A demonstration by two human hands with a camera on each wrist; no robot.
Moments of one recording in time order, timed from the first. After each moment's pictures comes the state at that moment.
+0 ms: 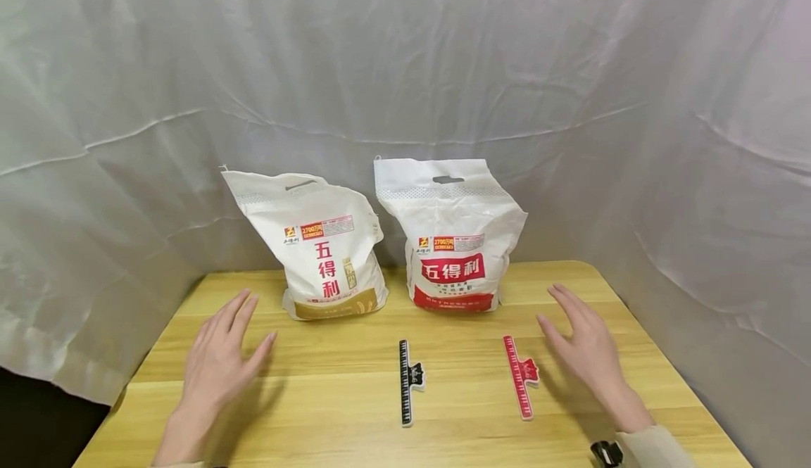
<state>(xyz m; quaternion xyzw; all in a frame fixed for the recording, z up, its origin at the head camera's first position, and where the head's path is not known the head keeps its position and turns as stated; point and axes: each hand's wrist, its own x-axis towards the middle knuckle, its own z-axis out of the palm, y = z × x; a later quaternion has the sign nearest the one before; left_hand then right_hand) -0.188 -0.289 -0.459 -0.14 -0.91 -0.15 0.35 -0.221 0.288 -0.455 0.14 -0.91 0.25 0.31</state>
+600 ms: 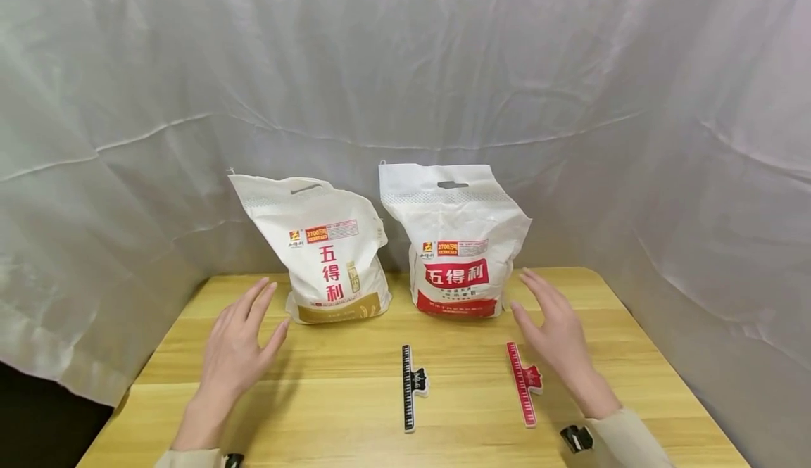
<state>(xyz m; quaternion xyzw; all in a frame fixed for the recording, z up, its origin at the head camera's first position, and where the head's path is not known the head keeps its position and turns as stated) -0.204 -0.271 -0.446 -0.17 -0.89 -0.17 0.39 -0.241 0.235 -0.433 0.19 -0.87 0.28 0.35</state>
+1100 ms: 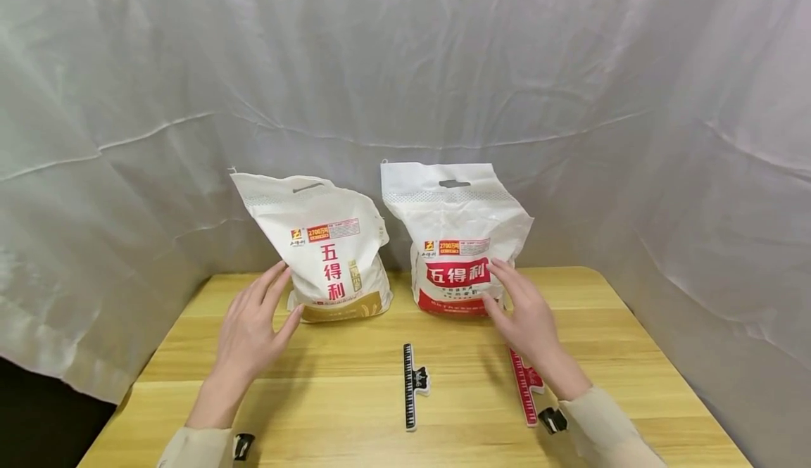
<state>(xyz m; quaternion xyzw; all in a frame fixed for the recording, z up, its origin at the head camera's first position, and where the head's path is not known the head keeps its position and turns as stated) -0.221 -0.256 -0.428 -0.19 -0.88 -0.16 0.40 -0.255 0.194 -0.422 0.25 -0.86 0.28 0.36</state>
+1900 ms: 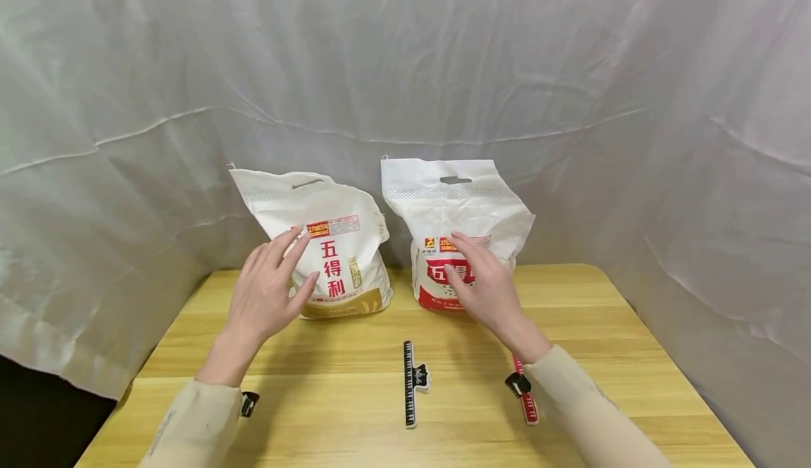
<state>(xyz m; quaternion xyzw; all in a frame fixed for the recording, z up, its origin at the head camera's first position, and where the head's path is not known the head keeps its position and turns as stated) -0.252 -0.239 -0.382 -0.26 -0.85 -0.12 0.44 -0.281 0.139 -0.388 0.31 -0.83 0.29 0.36</state>
